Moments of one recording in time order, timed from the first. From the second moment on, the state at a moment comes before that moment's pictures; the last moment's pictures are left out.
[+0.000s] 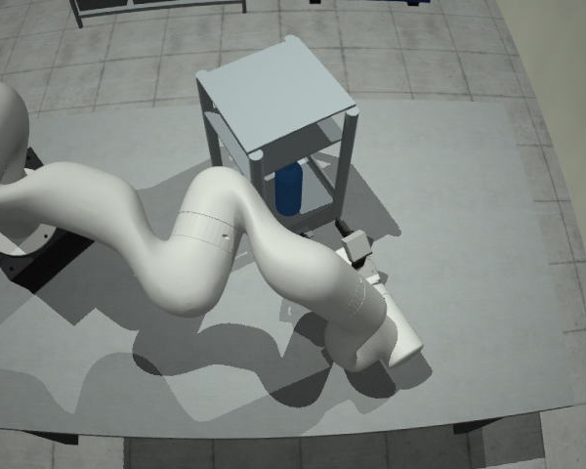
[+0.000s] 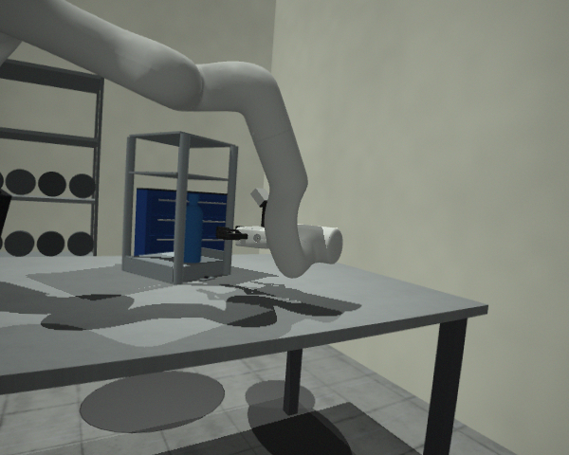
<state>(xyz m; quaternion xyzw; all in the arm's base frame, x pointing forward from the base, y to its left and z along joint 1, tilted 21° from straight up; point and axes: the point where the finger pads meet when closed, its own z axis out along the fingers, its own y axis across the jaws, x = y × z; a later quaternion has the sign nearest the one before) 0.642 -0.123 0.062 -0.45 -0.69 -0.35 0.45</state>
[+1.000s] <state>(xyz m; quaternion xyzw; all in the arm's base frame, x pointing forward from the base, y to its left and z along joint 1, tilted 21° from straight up) 0.643 -0.126 0.065 -0.45 -0.69 -0.35 0.45</state>
